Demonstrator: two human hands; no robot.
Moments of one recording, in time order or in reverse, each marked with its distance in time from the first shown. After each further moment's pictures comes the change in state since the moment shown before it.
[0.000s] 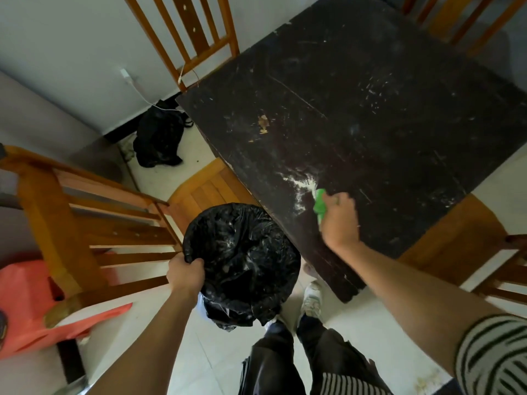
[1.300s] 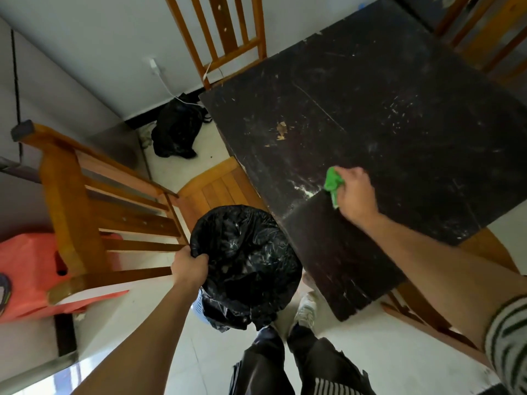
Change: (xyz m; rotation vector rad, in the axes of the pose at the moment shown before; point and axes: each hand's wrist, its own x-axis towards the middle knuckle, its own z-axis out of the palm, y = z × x) left_hand -0.009 0.014 0.001 -0.001 -0.021 -0.029; right_hand 0.086 0.004 -0.038 0.119 0.023 -0.156
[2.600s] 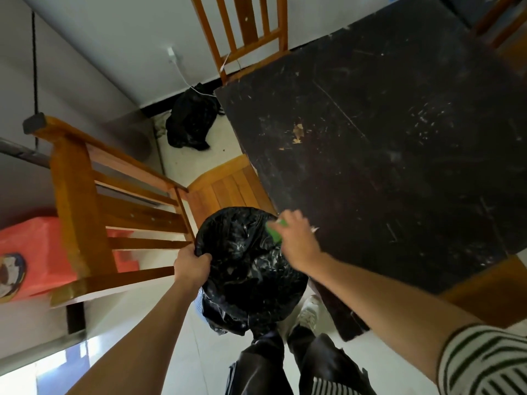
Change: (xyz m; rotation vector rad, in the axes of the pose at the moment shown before) left_hand 0.005 0.017 -0.005 0.068 -0.016 -0.042; right_hand -0.055 -0.091 0.079 -0.134 -0.390 -0.422
